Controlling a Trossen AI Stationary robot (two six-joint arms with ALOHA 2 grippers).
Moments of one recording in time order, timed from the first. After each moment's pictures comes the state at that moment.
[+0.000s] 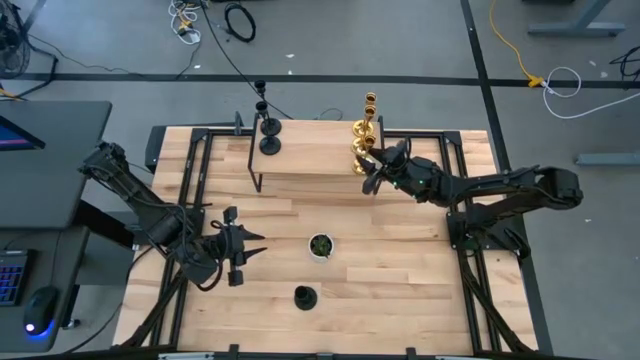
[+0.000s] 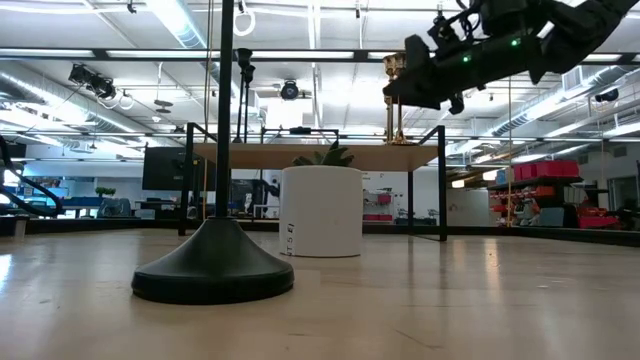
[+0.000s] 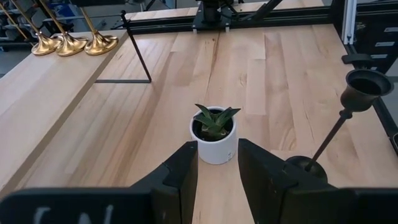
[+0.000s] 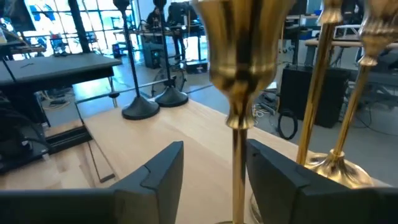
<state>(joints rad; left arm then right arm) -0.73 1.11 0.94 -0.54 -0.83 -0.46 -0.20 1.24 0.54 0.64 0.45 0.09</state>
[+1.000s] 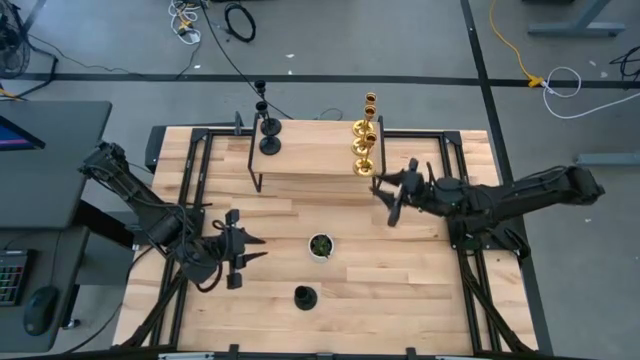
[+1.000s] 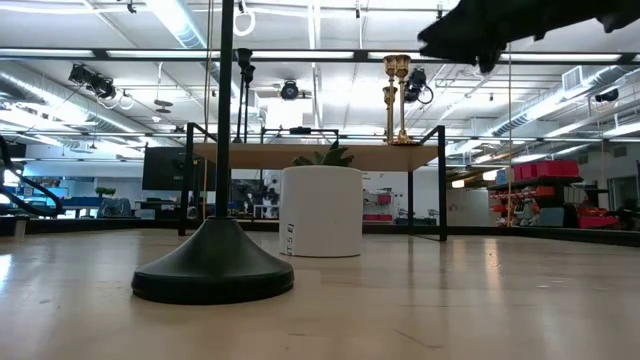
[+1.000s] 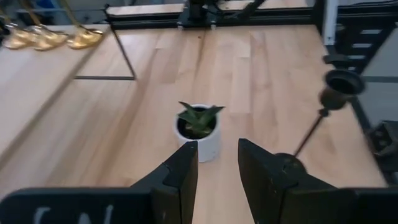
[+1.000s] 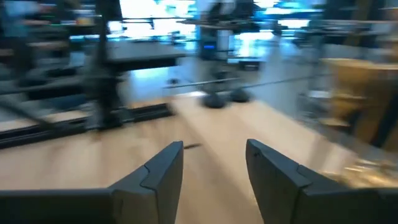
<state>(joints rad) -0.73 1.11 0.94 -0.52 -0.78 -0.47 0.11 0.92 0.54 0.27 0.50 0.04</state>
